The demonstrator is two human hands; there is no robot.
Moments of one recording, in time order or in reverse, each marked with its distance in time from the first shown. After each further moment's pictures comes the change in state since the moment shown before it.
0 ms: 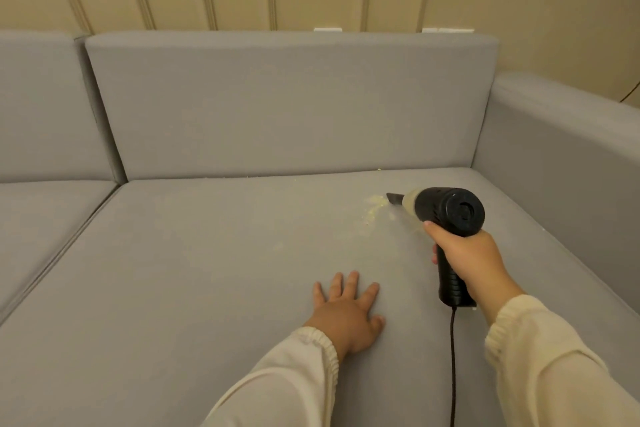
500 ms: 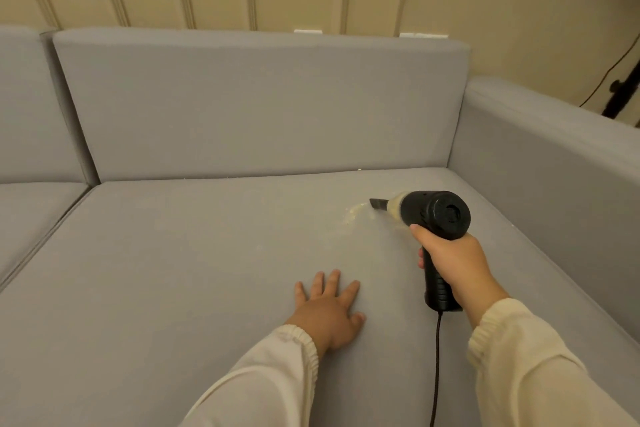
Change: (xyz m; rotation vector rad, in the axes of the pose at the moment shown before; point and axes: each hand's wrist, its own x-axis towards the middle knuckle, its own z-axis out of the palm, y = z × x) left_hand 0.002 0.001 -0.002 0.019 -0.019 0.000; right_hand -0.021 -0.002 -0.015 0.013 0.031 0.014
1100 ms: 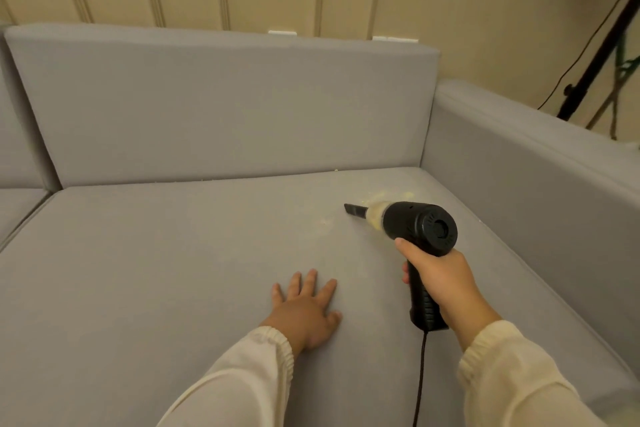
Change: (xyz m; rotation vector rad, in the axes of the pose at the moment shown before) left_hand 0.001 -0.001 0.001 0.007 -0.005 0.006; right_hand -0.028 0.014 -0.022 0.008 -0.010 0.021
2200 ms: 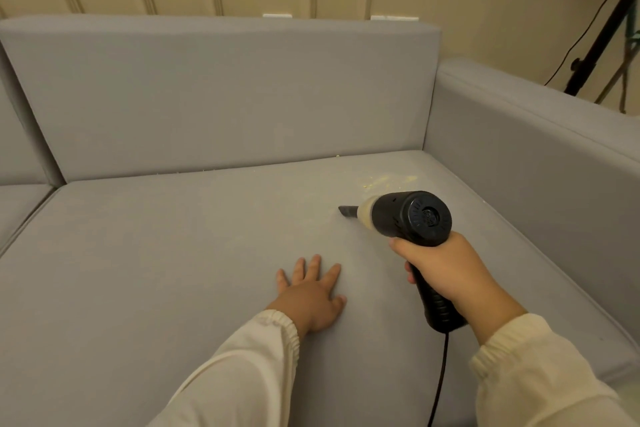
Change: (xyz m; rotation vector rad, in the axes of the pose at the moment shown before) left_hand -0.002 0.002 -0.002 0.009 -0.013 -0.010; right_hand -0.029 -0.018 -0.006 -0.202 -0.089 -0.025
